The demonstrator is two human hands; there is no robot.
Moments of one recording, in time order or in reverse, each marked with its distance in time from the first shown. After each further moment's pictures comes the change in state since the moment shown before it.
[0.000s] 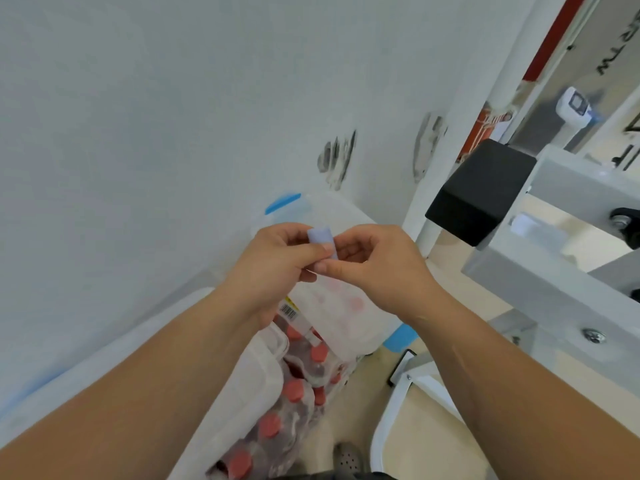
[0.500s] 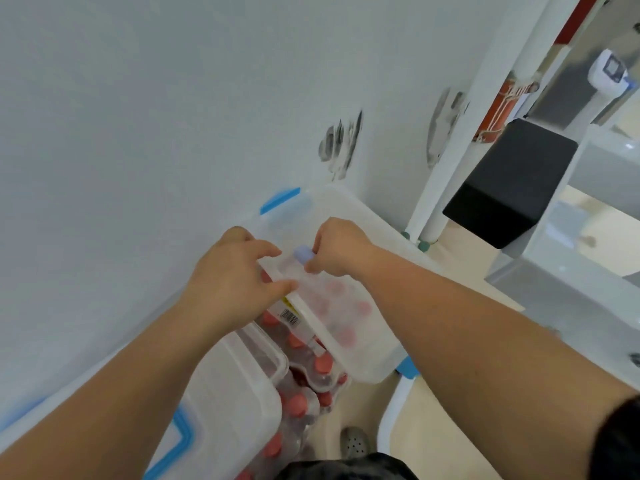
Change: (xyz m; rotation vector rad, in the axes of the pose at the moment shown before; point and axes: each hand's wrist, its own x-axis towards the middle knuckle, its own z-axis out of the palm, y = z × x) left_hand 0.032 -0.021 -0.046 1.116 0.130 0.019; right_hand 0.125 0.058 0.053 -0.721 -0.314 0.215
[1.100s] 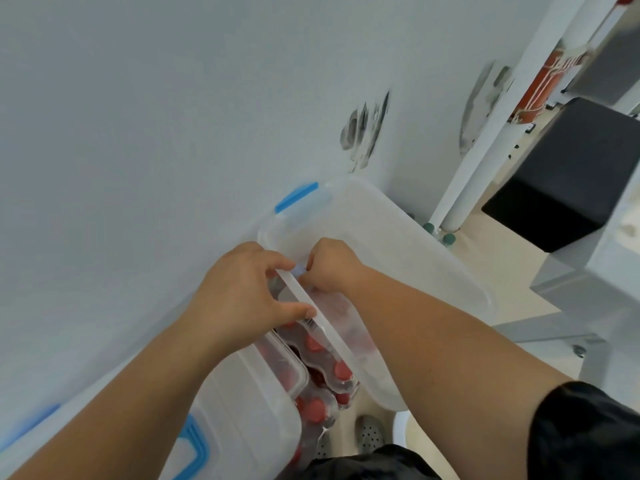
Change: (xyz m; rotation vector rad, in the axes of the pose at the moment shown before) left_hand 0.000 -0.014 0.006 -0.021 -0.040 -0.004; right_hand 0.041 -0.011 0.068 0.175 -0.112 0.057
